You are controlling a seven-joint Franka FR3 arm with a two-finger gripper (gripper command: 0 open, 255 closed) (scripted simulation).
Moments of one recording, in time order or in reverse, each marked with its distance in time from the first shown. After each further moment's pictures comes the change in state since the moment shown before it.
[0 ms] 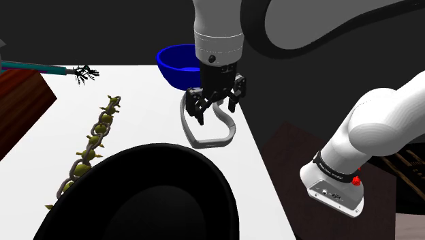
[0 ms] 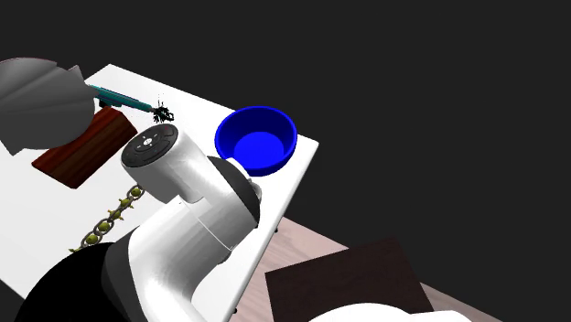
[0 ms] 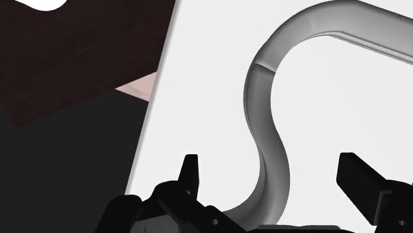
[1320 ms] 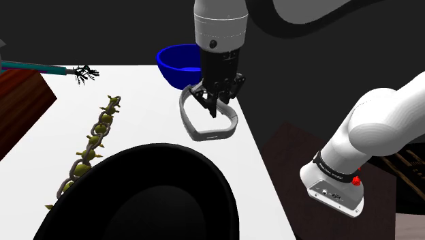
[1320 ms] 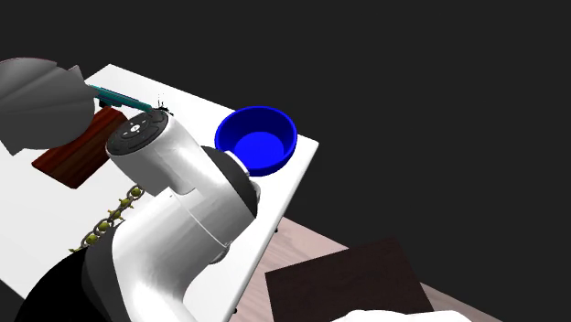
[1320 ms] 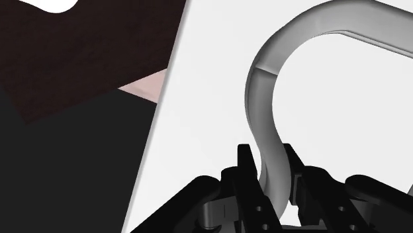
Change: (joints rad) arm 0.000 -0.013 -0.015 0.052 -0.001 -0.067 -0.005
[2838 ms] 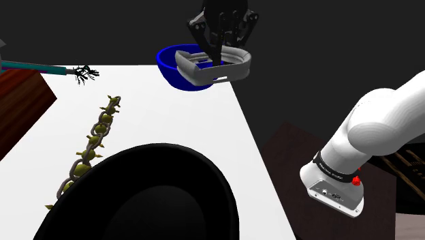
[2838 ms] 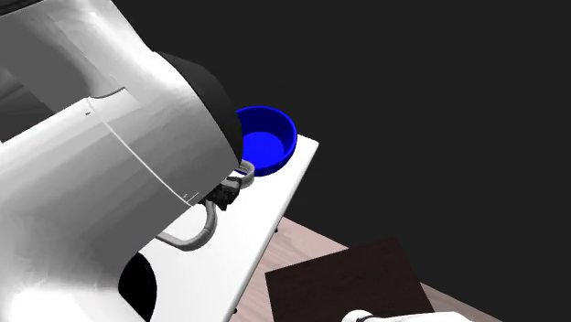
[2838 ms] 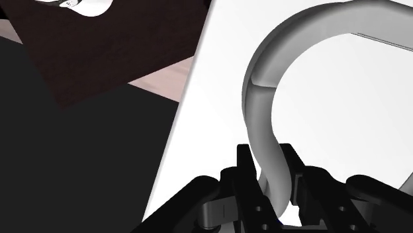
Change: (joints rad) arm -0.025 0.021 -0.046 0.325 -0.037 -0.305 0.001
